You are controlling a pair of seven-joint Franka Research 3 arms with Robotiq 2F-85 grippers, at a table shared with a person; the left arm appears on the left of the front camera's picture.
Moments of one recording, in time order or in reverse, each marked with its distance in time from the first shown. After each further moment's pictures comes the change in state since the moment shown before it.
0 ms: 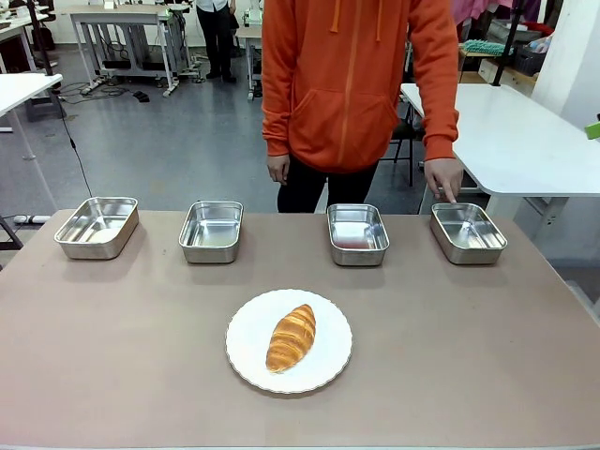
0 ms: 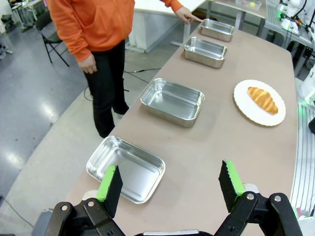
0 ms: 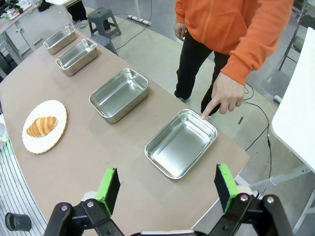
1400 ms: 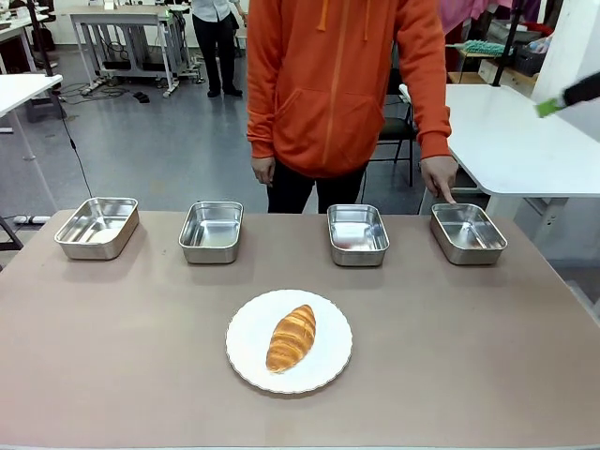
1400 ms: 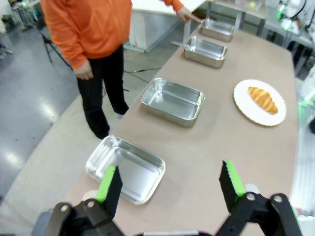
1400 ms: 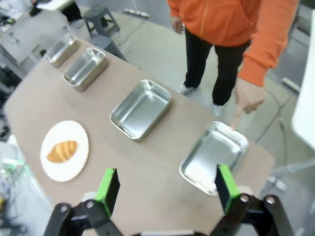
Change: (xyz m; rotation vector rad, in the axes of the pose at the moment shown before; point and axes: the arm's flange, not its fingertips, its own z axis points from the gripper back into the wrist) left arm 0.000 0.000 -0.001 -0.001 0.001 0.001; right arm 0.090 0.080 -0.050 -0.025 0.094 -0.129
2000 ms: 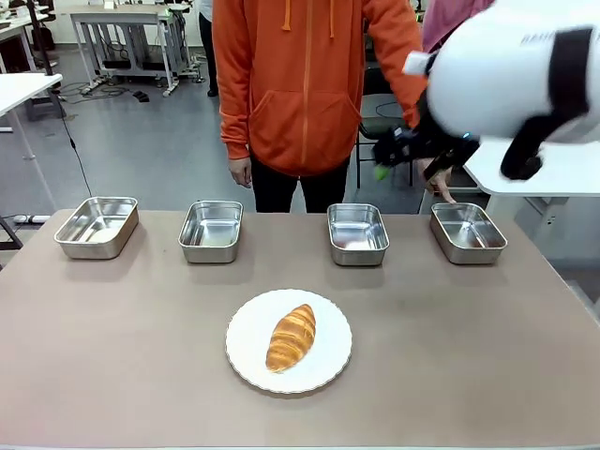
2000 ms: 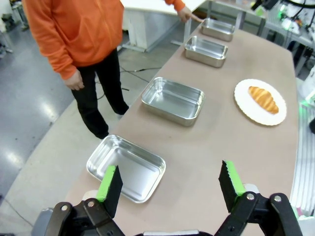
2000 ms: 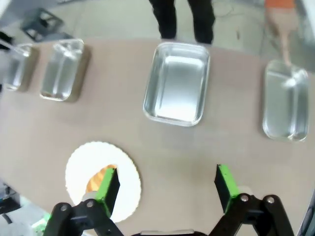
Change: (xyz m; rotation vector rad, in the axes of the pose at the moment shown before) left arm -0.001 0.001 0.000 0.002 0.002 0.002; right arm 0.005 0.213 -0.162 -0.279 0.229 -0.412
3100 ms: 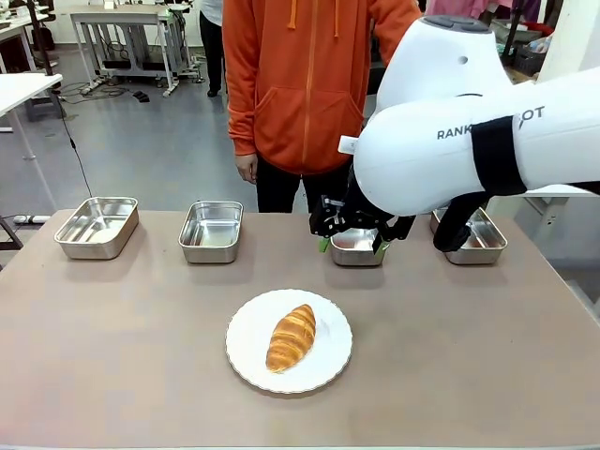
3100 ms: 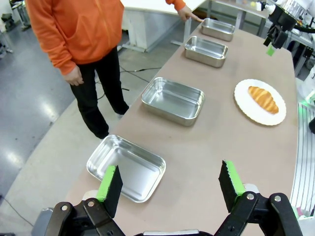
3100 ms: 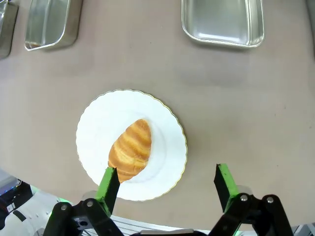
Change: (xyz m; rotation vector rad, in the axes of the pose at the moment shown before) left arm 0.000 0.000 0.000 0.000 0.000 0.000; right arm -0.057 0.079 -0.066 -0.023 0.244 -0.095
